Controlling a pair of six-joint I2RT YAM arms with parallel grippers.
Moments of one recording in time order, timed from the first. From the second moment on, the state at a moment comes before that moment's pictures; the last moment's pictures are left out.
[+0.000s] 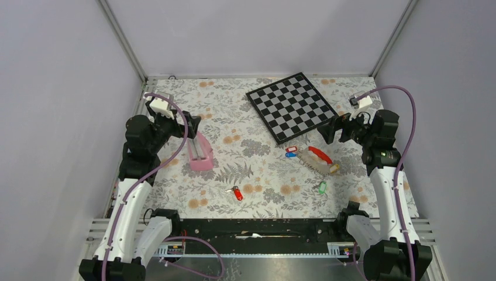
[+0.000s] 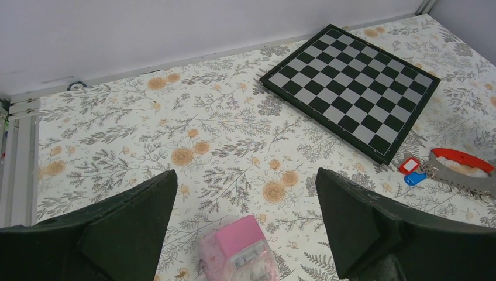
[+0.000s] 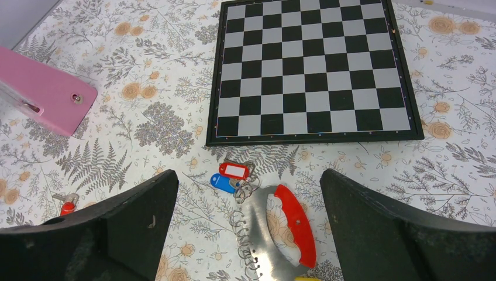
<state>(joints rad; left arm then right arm) -0.07 0.81 0.84 -0.16 0.33 -0.03 -0.14 0.93 0.83 -0.29 -0.67 -0.07</state>
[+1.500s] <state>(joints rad) -0.07 1.15 1.00 -0.70 0.26 -0.03 -0.14 0.92 0.80 -0.29 -0.67 -0.11</state>
